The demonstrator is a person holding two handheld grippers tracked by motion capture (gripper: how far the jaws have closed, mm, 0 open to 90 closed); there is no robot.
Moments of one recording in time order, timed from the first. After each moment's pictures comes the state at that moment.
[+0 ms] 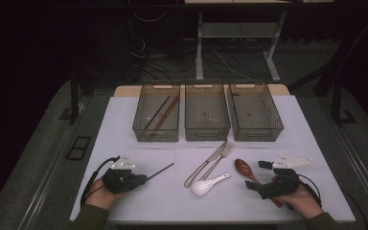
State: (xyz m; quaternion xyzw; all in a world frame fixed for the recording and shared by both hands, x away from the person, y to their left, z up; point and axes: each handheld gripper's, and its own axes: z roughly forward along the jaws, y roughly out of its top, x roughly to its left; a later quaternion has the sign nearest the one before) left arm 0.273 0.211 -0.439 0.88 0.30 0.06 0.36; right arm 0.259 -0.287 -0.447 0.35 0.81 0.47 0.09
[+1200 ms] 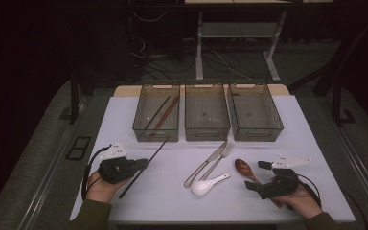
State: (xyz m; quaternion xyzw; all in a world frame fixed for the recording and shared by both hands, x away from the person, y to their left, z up) left arm 0.279 0.209 -0.397 0.82 0.32 0.10 0.46; right arm 0.260 -0.286 -0.449 0.35 0.81 0.47 0.09
